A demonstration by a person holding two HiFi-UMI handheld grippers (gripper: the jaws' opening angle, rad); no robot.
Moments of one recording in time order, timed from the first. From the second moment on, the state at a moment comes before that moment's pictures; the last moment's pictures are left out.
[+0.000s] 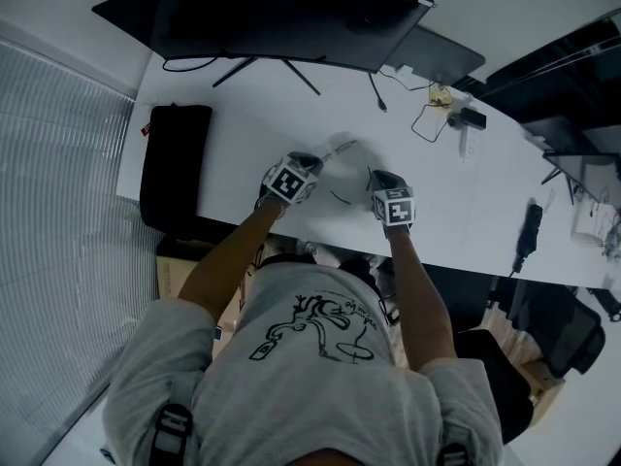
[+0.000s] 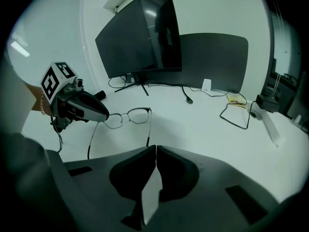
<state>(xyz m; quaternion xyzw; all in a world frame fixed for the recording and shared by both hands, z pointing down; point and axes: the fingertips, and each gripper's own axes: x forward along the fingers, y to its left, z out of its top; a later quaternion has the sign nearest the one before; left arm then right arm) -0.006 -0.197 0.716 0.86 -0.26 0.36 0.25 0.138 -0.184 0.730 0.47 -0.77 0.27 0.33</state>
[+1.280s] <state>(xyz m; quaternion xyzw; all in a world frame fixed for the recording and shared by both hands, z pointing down) 0.006 -0.167 0.713 0.87 -0.24 0.36 0.26 0.106 -0.163 0.714 0.43 -0.79 0.28 0.33</state>
